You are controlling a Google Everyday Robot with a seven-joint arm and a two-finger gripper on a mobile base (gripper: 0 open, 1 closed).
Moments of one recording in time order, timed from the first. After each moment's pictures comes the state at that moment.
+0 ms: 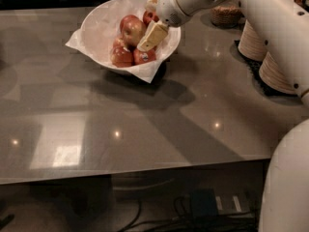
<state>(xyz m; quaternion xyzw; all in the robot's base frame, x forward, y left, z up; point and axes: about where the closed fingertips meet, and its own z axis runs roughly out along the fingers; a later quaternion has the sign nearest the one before) 0.719 0.007 0.953 -0.64 0.62 0.09 0.43</state>
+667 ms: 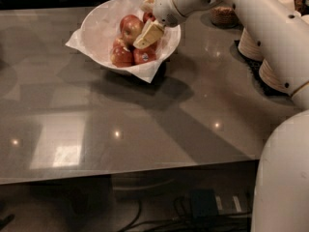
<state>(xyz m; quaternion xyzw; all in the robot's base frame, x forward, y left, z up) 0.733 0.018 0.950 -0.64 0.61 0.10 0.45</state>
